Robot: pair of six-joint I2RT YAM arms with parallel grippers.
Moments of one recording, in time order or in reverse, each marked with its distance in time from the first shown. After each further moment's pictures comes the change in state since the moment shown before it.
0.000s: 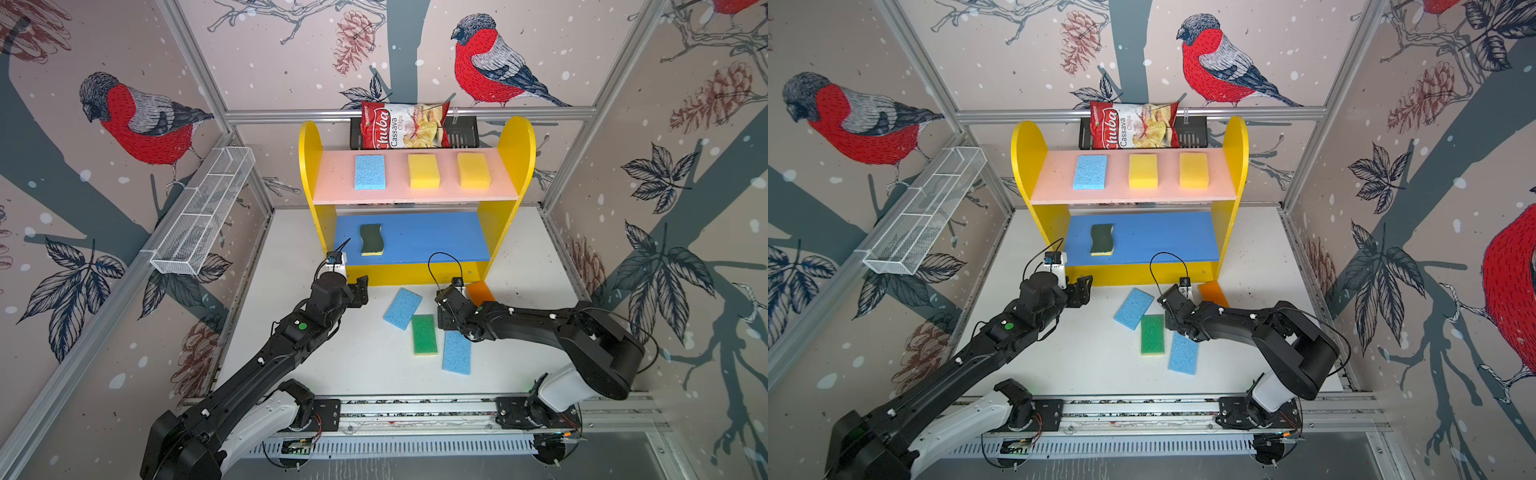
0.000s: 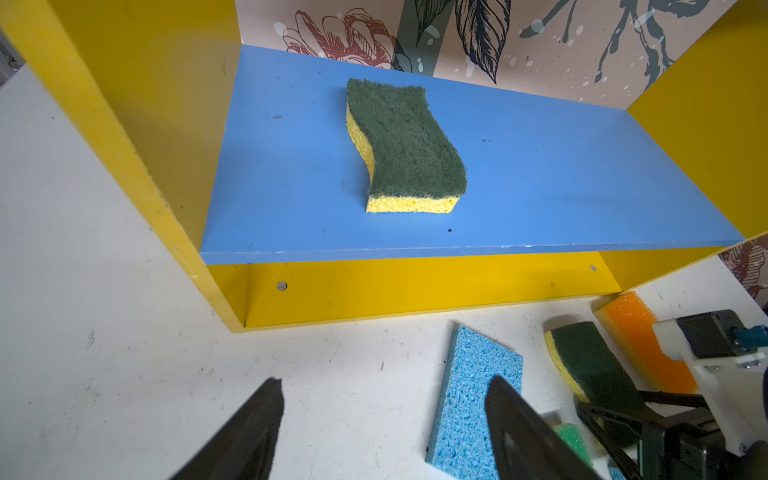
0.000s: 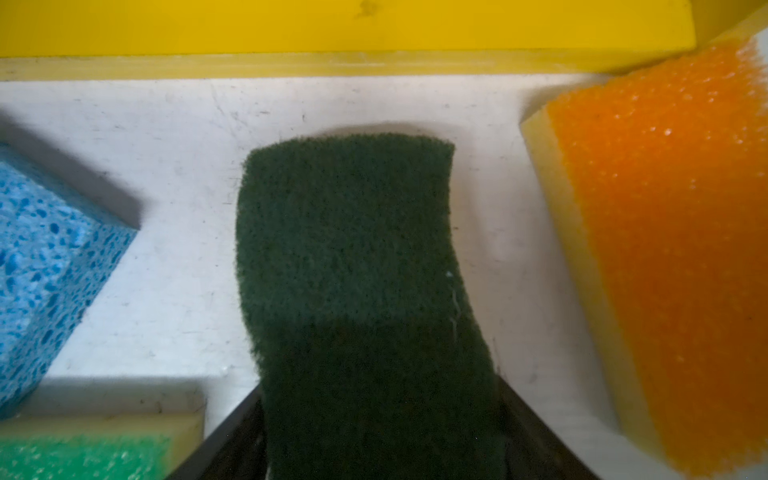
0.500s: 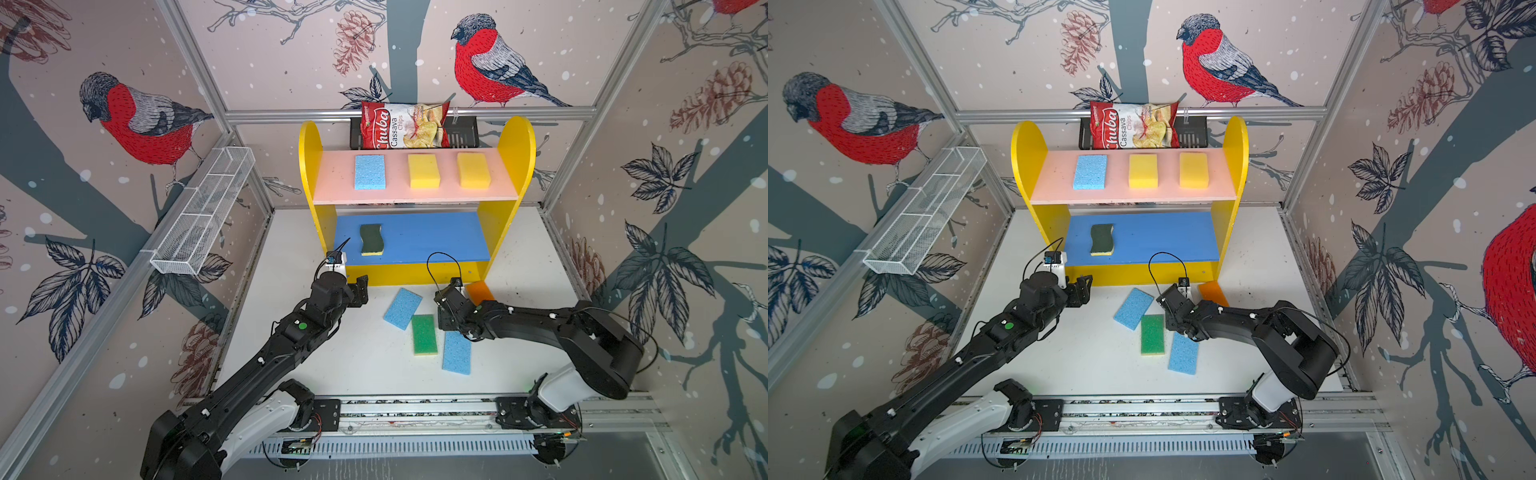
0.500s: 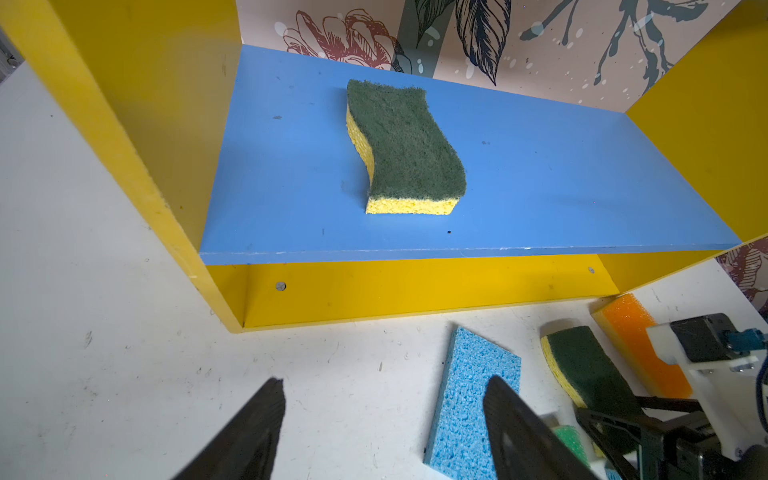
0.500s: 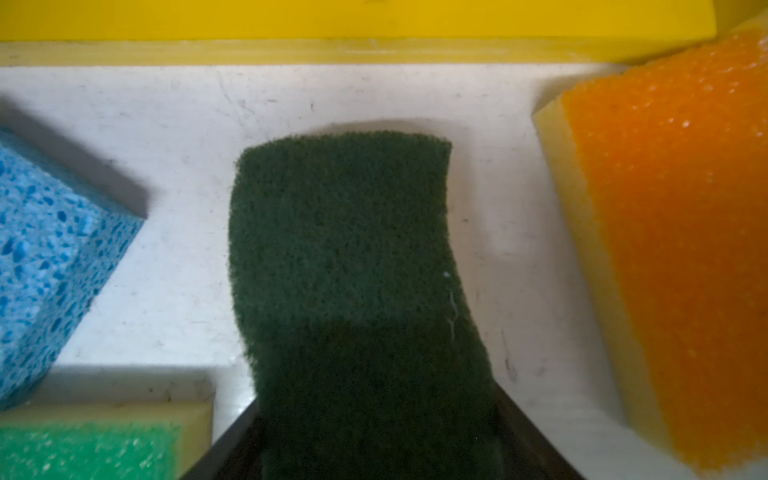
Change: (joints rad) left arm 0.000 0.002 0.005 0.000 0.000 -0.008; right arm 0.001 -0.007 0.015 -0.040 -0.014 0.000
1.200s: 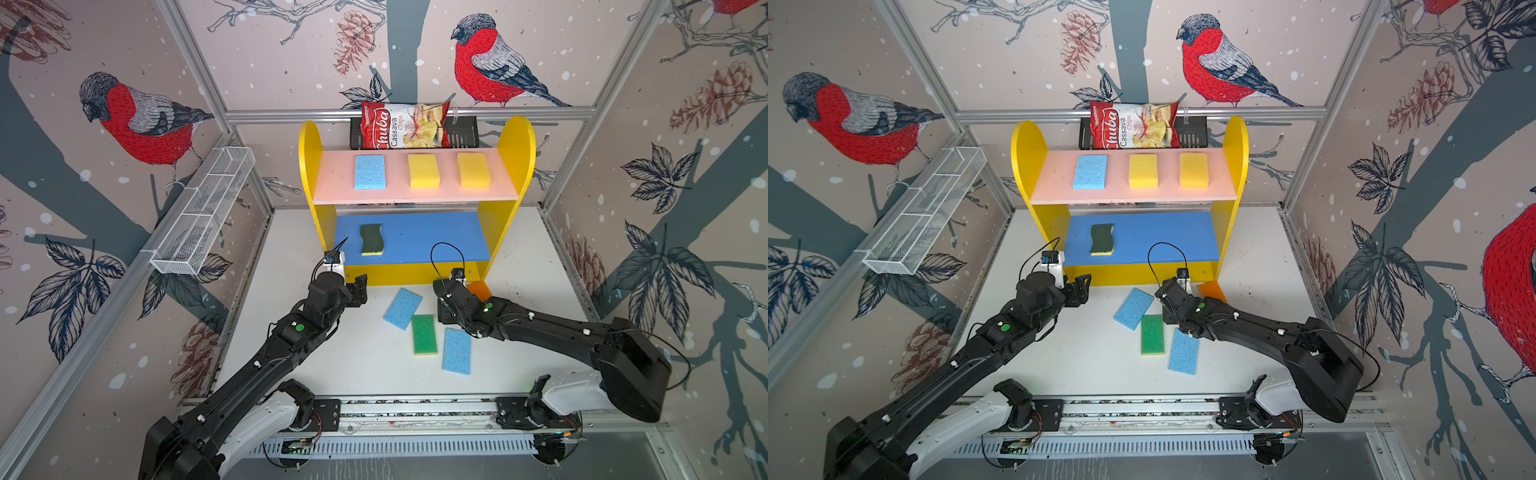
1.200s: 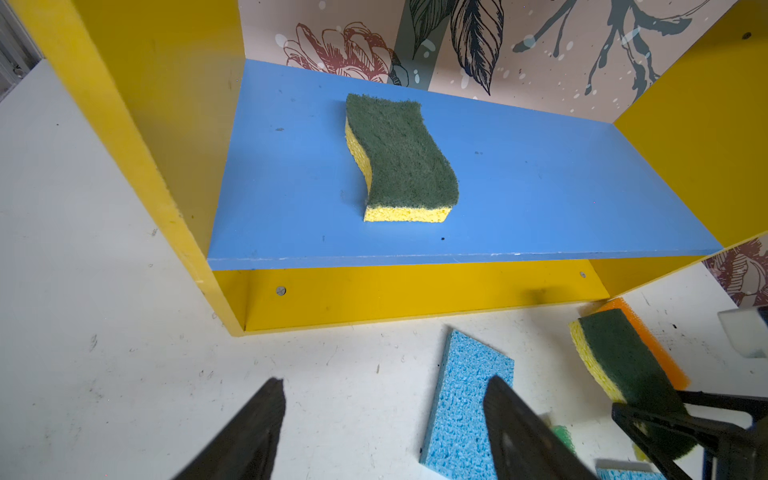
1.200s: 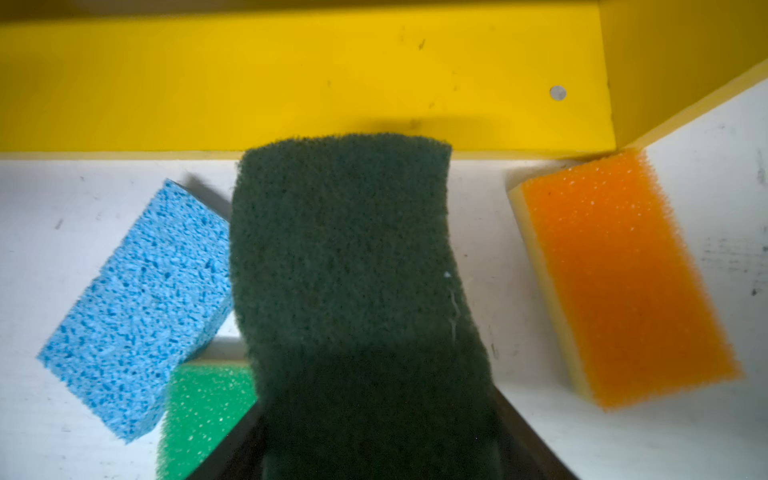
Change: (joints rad) left arm 0.000 -0.031 0.004 -0.019 0.000 0.000; right arm 0.043 -0.166 0.080 -0.111 0.044 -0.005
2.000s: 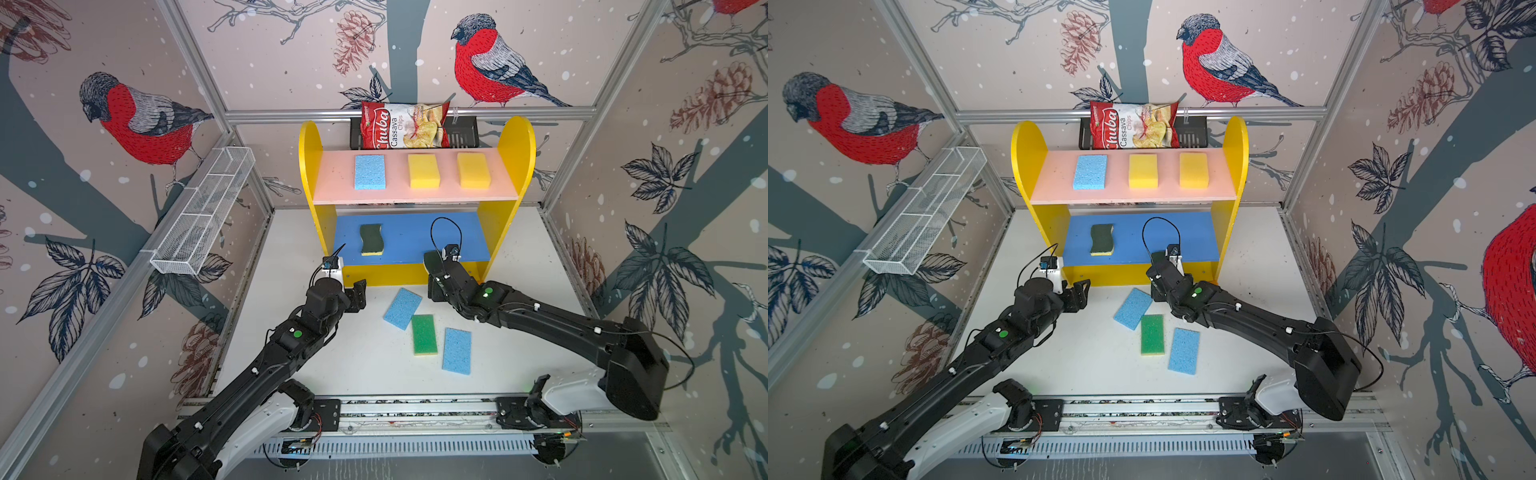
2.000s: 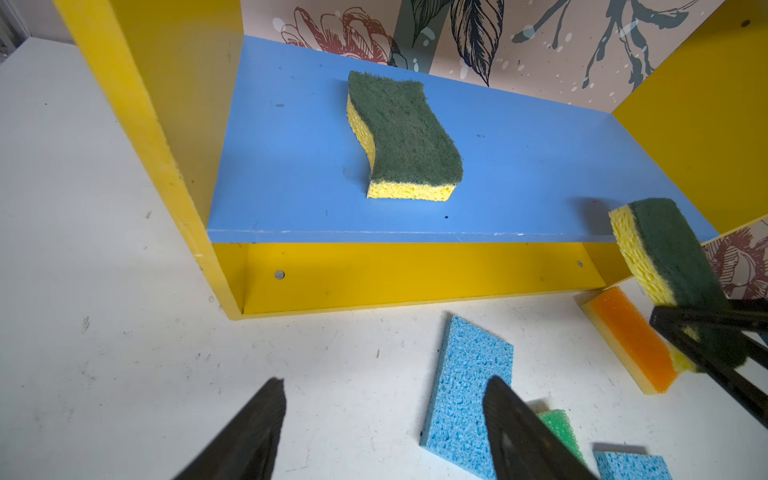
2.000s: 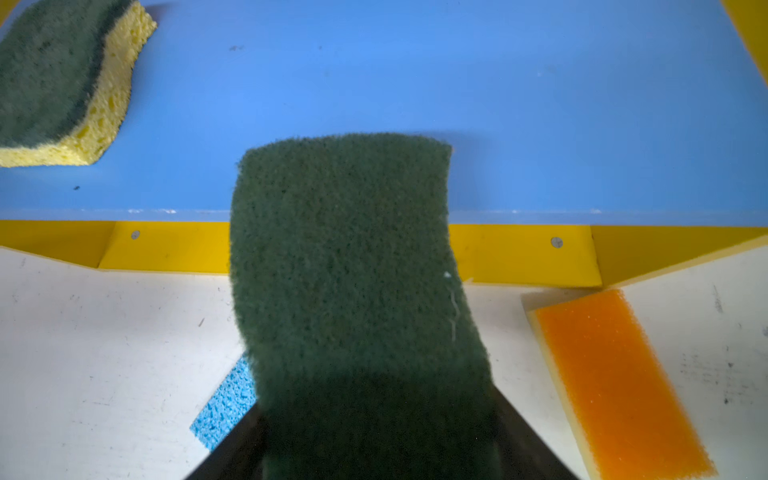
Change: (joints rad) left arm 0.000 -0.052 -0.061 0.005 0.030 -0.028; right arm 0.010 0.034 0.225 0.000 0.076 -0.068
